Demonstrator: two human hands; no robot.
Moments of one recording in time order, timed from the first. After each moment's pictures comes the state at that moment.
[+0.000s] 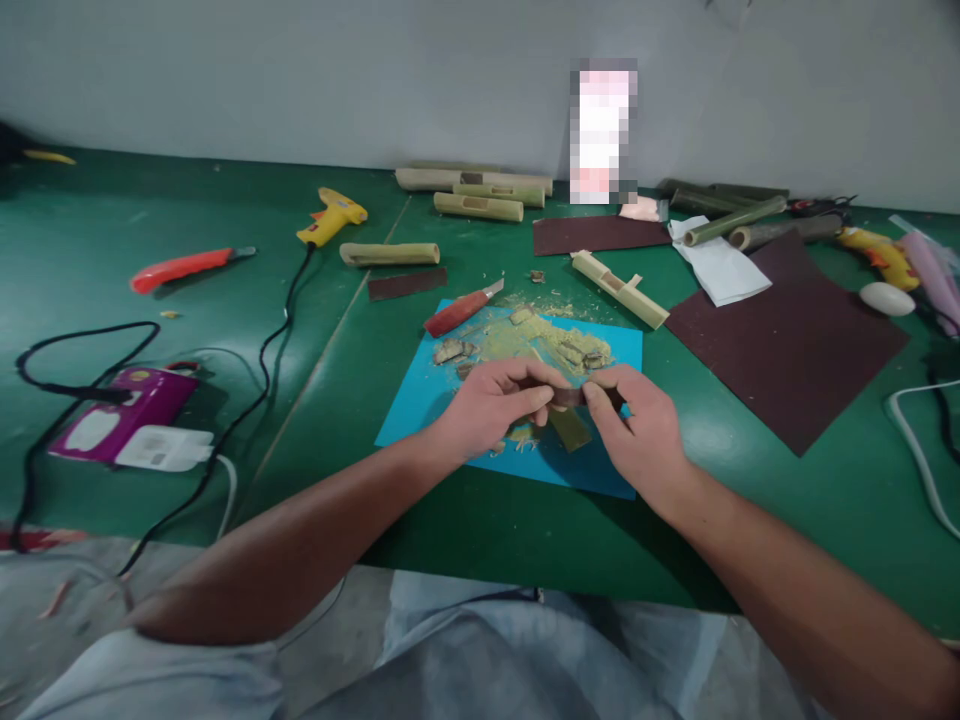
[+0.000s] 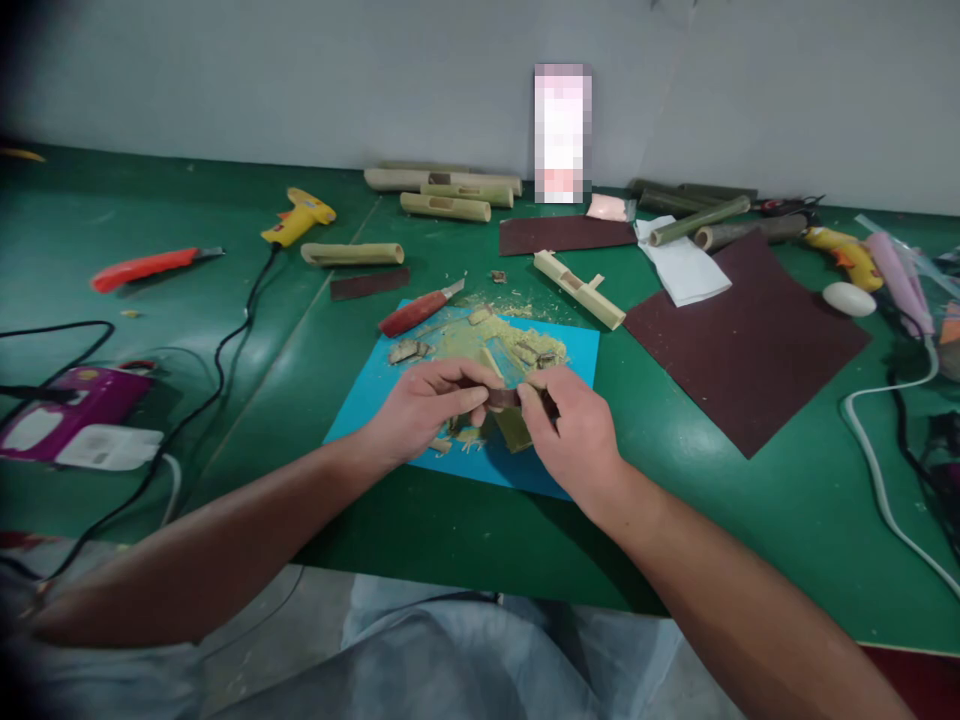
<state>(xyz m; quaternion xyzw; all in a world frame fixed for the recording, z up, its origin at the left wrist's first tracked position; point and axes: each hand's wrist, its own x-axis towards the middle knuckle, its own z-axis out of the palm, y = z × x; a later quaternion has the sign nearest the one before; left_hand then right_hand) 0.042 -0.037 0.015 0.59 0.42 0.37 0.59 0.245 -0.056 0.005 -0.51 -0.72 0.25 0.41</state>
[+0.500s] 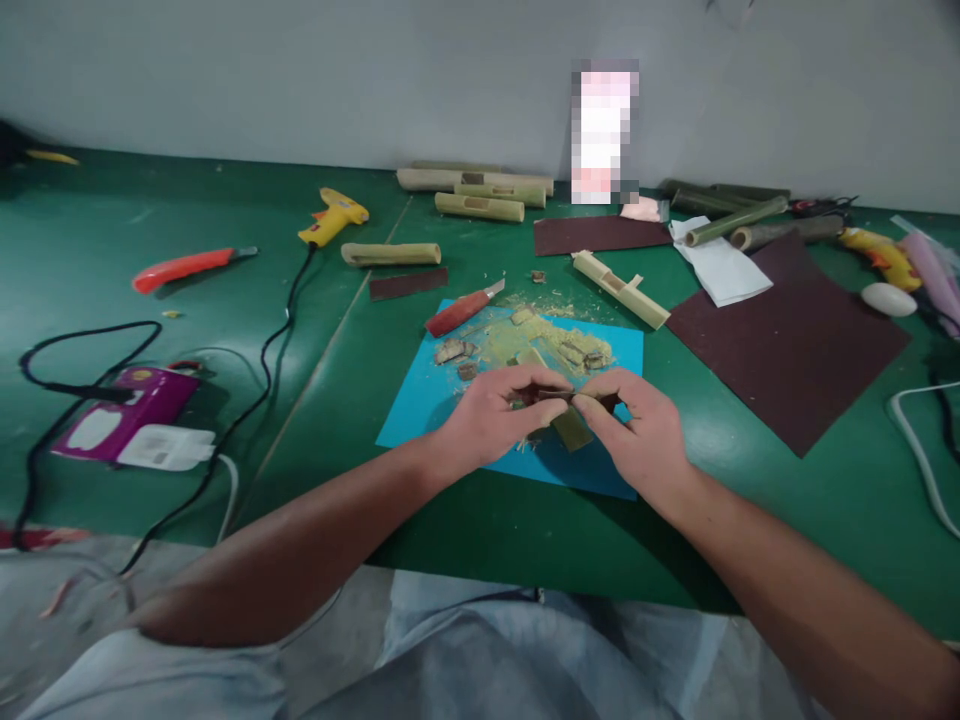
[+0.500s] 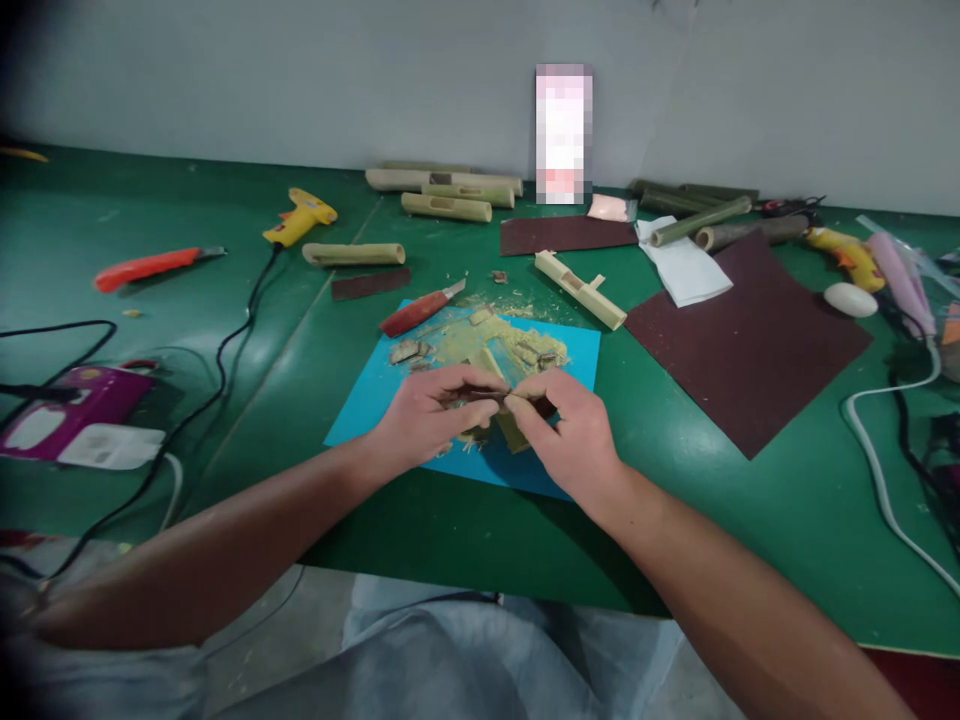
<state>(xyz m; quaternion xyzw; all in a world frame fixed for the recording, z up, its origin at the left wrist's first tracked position) 0.041 -0.044 0.014 0.66 0.42 0.37 0.49 0.243 -0.056 0.008 -0.46 -0.71 0.31 0.44</state>
